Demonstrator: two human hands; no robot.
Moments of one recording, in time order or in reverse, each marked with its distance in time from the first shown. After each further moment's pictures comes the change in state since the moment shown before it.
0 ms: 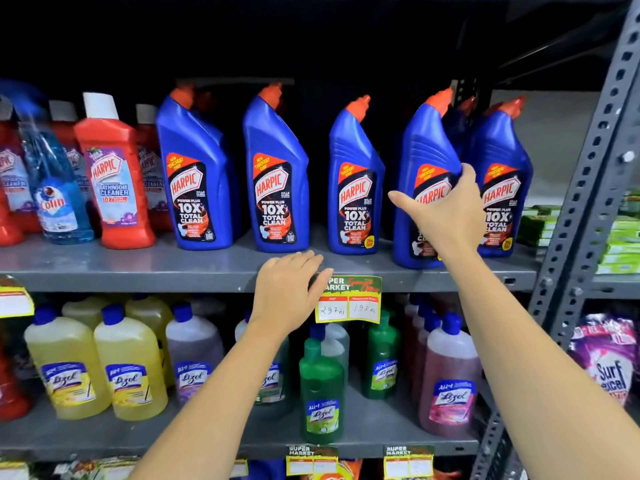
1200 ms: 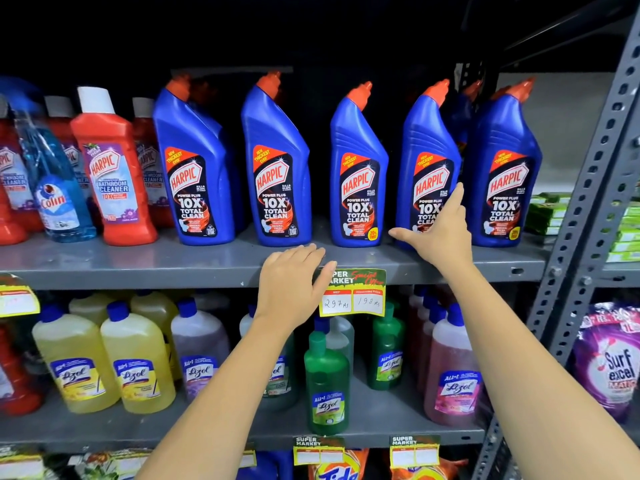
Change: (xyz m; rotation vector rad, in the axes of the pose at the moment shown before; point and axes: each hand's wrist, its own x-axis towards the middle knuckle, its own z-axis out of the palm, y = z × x) left_hand -0.001 0.001 0.000 0.014 -0.047 -0.049; right_hand -0.010 0.045 0.026 -0.096 -0.247 0.041
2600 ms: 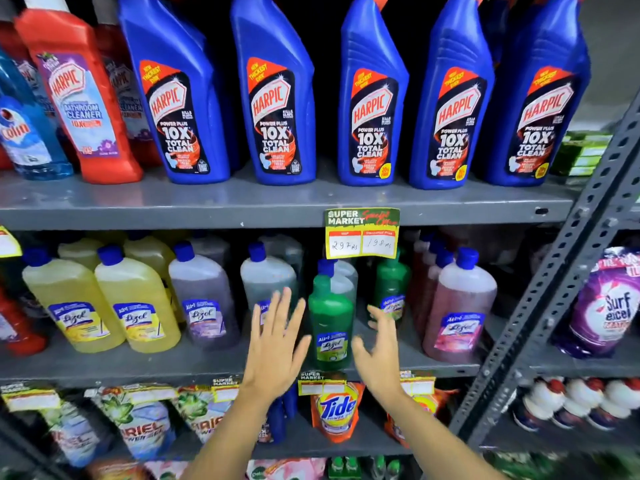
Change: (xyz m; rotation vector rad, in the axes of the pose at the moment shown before) left_hand -0.210 -0.022 0.066 -0.043 -0.318 -0.016; right_hand -0.232 0.124 0.140 0.357 -0.283 0.100
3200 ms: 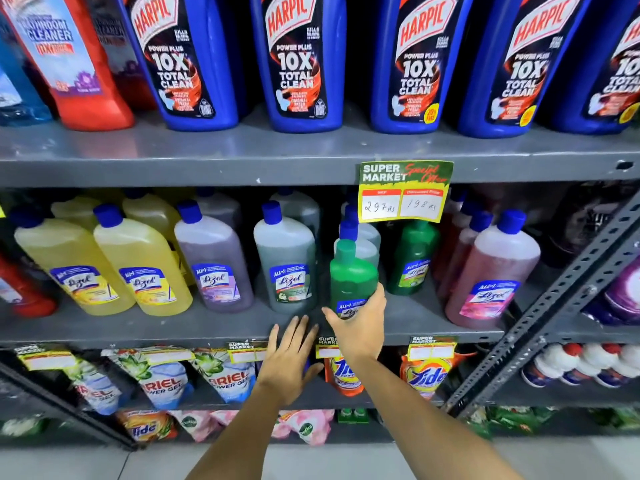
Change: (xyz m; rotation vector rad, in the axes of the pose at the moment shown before) left_hand -0.087 -0.034 0.075 -0.001 -0.655 -0.030; right_hand -0.001 0.008 0.085 -0.165 0.147 0.290
